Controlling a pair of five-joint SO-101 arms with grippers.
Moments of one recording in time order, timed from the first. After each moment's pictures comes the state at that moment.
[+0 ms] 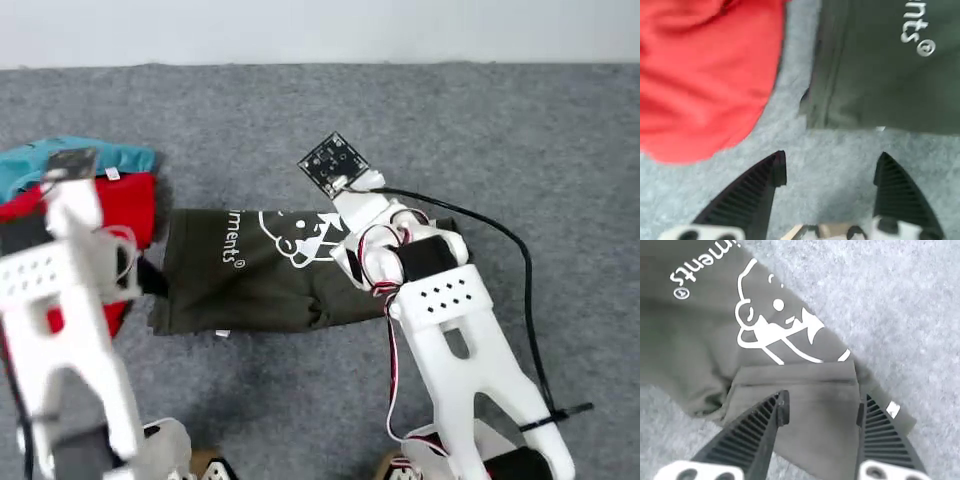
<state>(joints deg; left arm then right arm) -22.2 -13.6 14.4 97.7 -4.8 -22.0 -26.4 31.8 59.3 21.6</state>
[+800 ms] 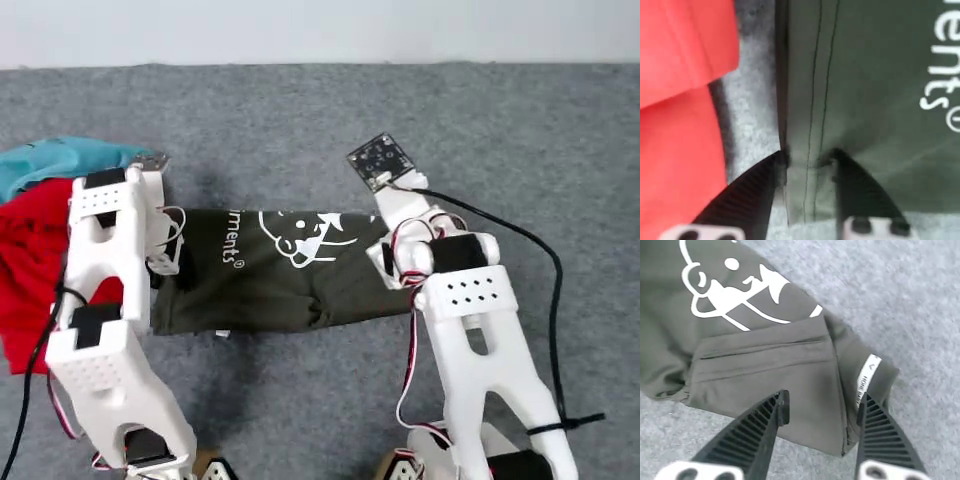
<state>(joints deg) -16.0 26.3 0.5 86.1 -4.4 -12.1 -26.6 33.8 61.0 21.7</state>
